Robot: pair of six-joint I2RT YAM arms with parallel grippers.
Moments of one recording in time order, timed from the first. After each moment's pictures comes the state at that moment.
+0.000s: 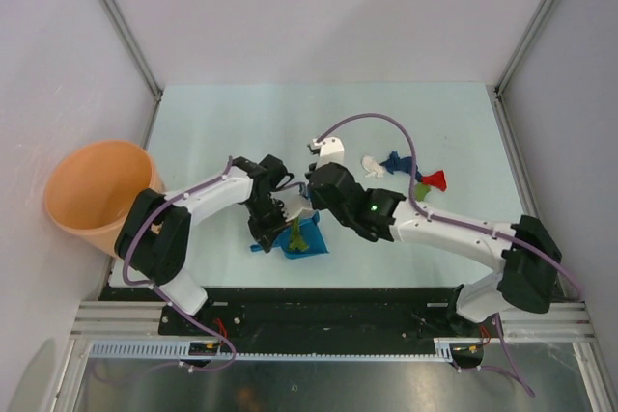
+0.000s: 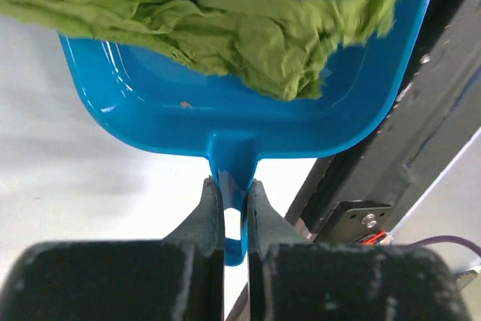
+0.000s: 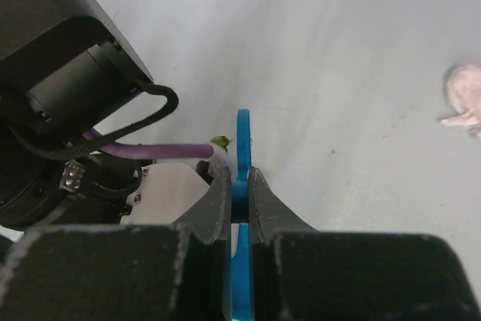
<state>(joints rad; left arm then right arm) -0.56 1.63 1.04 -1.03 0.34 0.63 1.07 1.50 1.16 -0.21 0.49 0.47</state>
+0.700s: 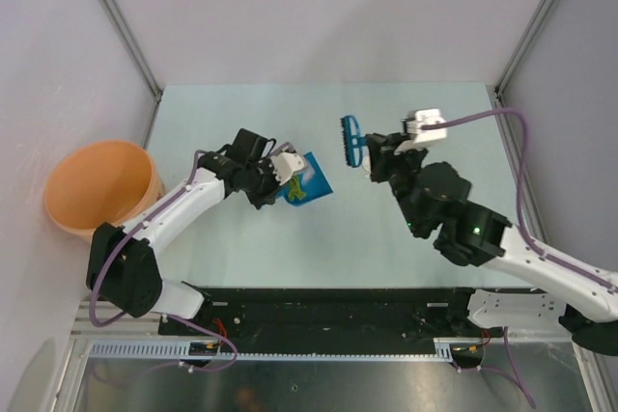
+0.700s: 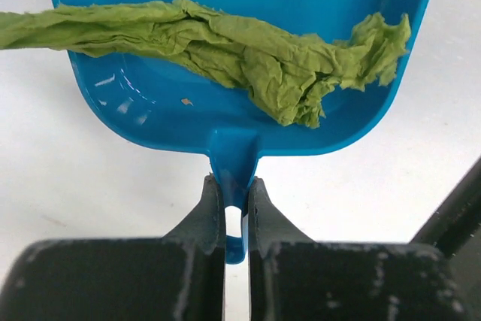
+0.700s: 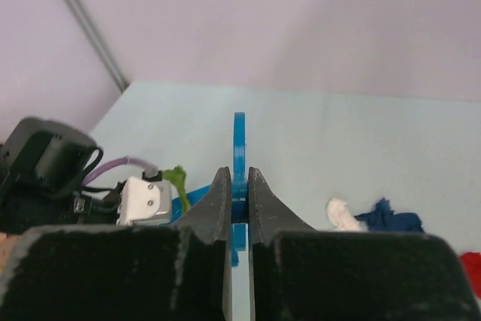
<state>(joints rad) -0.48 1.41 1.09 -0.75 0.29 0.56 1.12 1.03 1.16 -0.09 0.80 0.16</state>
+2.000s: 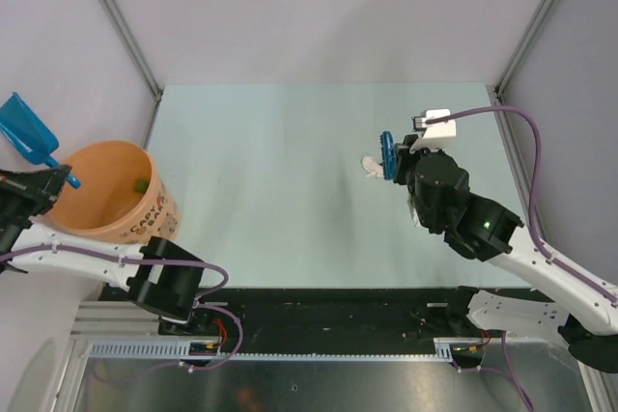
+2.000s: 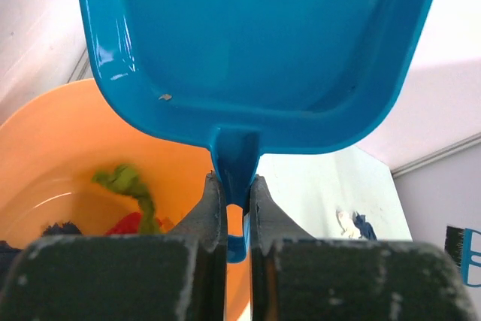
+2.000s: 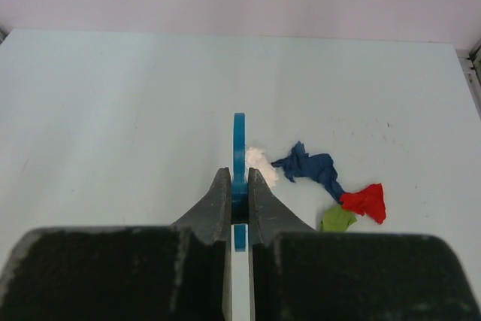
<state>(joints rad) 1.37 1.21 1.33 -0.68 1.41 -0.10 0.97 0.95 1.14 -0.38 0.84 0.22</state>
